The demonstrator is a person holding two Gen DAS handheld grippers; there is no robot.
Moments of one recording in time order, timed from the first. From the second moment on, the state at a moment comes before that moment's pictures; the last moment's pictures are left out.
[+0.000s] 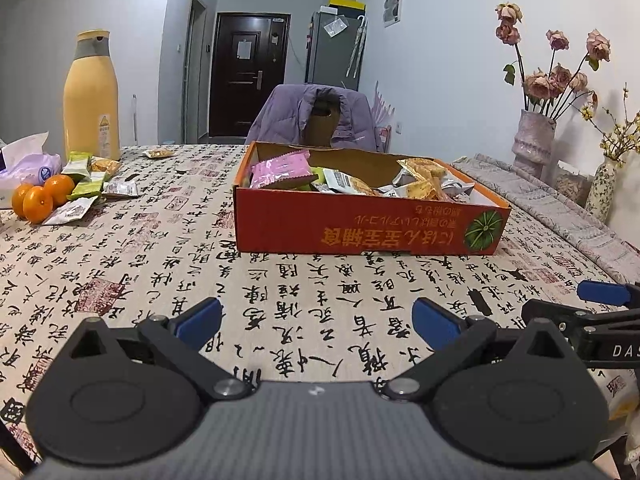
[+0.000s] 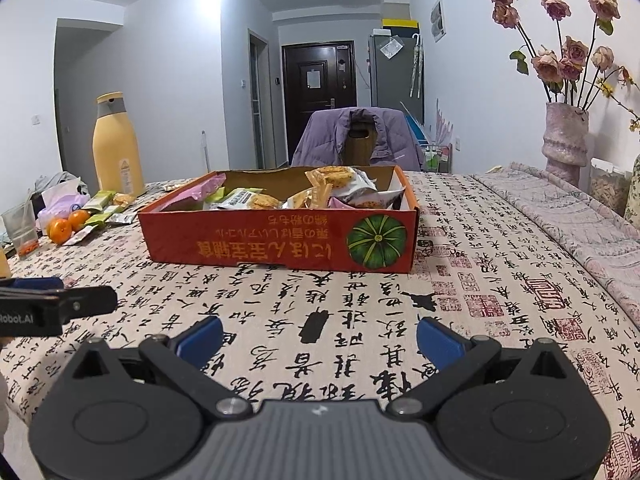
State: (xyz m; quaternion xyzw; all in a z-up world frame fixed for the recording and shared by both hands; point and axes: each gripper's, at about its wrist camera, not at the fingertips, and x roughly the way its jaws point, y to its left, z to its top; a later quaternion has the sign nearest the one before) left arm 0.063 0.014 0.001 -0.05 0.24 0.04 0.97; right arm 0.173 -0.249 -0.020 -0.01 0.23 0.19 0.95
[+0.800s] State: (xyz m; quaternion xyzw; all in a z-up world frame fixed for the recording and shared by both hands) left arm 0.062 0.010 -0.003 -0.05 0.25 0.03 0.97; right arm 0.172 -0.249 -0.026 -0.02 0.24 0.19 0.95
